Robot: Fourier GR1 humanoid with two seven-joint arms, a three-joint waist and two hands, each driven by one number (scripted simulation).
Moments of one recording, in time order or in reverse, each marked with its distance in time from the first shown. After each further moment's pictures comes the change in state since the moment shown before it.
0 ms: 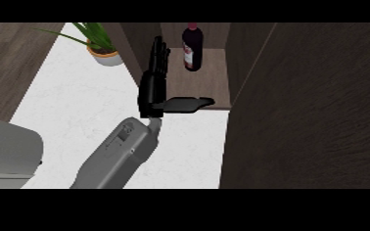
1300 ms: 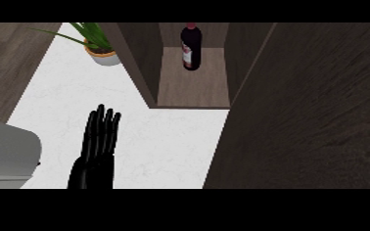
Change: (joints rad) left arm 0.687 0.293 -0.146 -0.745 -0.094 0.021 -0.018; right arm 0.051 -0.176 0.217 -0.005 -0.001 0.187 0.035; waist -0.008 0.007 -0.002
